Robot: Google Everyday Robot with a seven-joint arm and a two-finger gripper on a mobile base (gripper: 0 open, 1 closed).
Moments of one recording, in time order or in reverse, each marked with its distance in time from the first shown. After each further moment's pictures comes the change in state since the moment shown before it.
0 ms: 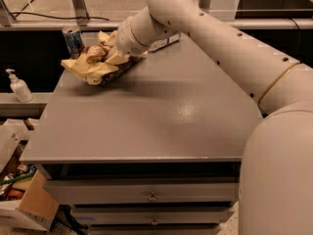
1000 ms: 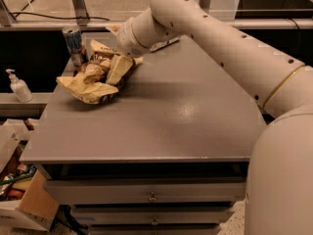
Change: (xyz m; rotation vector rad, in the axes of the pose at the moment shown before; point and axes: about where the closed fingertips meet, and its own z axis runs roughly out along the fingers) arm -0.004 0.005 -0.003 0.006 -0.026 0.037
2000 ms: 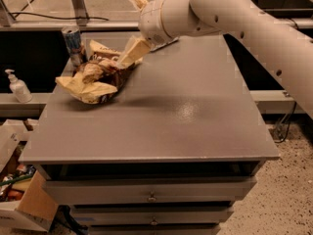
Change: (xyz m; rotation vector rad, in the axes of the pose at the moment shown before) arm -0.024 -0.018 -0.094 0.238 -0.110 0.037
